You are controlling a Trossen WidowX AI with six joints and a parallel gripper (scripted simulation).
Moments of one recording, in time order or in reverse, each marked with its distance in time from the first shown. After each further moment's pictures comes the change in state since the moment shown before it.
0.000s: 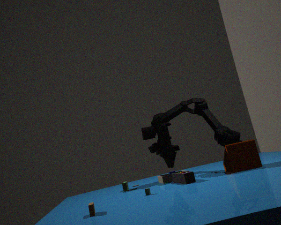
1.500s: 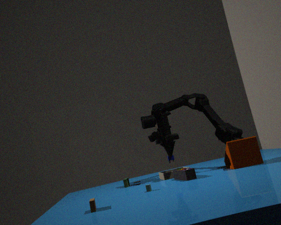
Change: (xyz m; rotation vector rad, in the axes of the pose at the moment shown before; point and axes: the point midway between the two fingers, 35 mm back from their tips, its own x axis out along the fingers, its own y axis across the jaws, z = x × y) arm -0.036 0.009 0.002 0.001 0.004 0.004
